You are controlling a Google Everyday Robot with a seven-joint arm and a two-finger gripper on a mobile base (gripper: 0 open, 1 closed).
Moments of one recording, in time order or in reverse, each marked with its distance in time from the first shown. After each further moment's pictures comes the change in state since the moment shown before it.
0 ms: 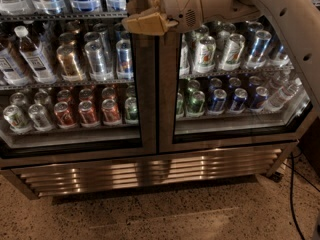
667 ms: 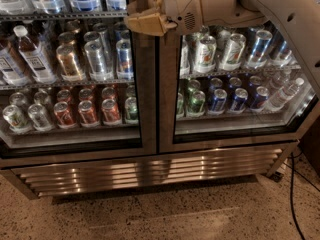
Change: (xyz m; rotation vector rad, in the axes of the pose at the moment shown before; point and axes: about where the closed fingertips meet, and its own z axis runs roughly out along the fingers) arm 0.001 0.008 0.003 0.053 0.010 0.015
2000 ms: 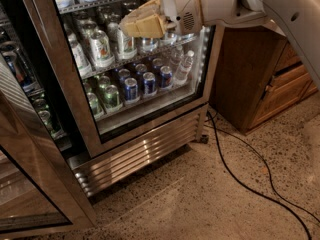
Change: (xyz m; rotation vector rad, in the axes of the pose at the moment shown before) arm -0.010 0.010 -0.003 0.012 0.002 0.003
